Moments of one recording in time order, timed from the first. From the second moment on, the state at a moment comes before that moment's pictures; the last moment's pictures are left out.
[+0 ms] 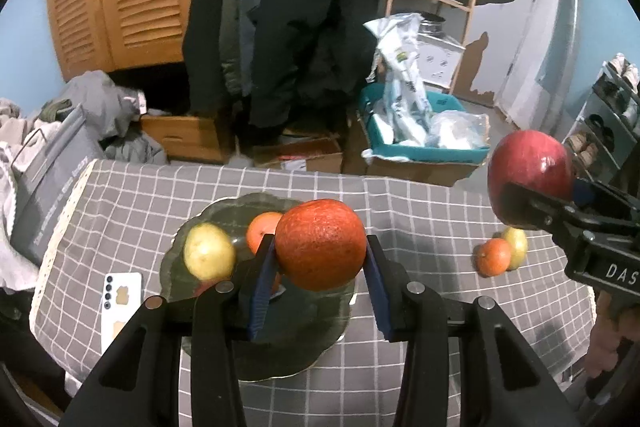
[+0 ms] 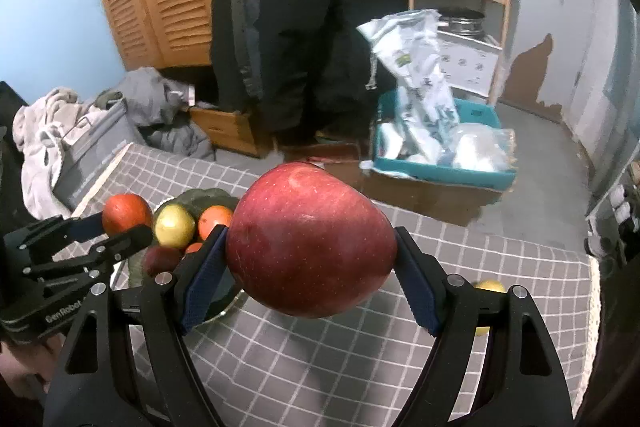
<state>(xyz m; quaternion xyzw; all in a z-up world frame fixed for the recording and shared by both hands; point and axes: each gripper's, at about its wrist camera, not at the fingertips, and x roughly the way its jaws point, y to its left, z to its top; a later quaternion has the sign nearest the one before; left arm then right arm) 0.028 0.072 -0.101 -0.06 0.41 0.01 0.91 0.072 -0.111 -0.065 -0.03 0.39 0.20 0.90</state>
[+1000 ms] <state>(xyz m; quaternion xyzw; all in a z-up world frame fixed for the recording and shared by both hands) 0.034 0.131 -0.214 -0.09 0.54 0.05 0.83 0.110 0.005 -0.173 -0.10 0.50 0.27 0.82</state>
